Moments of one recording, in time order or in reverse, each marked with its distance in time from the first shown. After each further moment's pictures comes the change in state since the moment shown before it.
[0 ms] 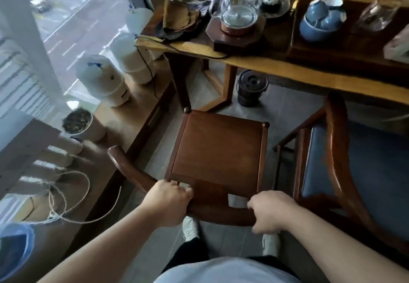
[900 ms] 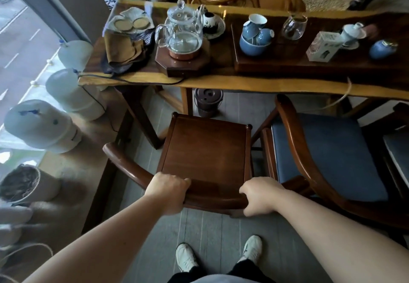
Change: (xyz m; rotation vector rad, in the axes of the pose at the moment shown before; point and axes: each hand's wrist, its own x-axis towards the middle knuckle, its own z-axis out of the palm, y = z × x) left_hand 0.097 -0.049 -0.055 0.057 0.010 0.133; right_hand 0.017 0.028 -0.032 0.258 0.150 0.224
